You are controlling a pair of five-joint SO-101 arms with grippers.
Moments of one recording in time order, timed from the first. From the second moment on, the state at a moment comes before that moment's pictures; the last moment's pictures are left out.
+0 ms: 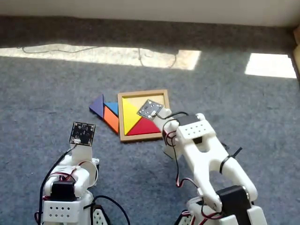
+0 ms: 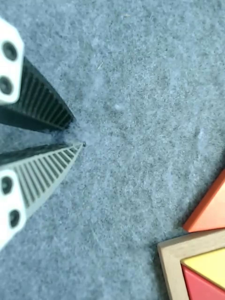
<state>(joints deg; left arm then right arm) -5.1 -102.5 96.0 75.9 -1.2 -25.0 -12.8 44.6 59.5 40.3</state>
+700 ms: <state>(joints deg) -5.1 -102.5 96.0 75.9 -1.2 -25.2 -0.7 38.6 55.7 47.3</state>
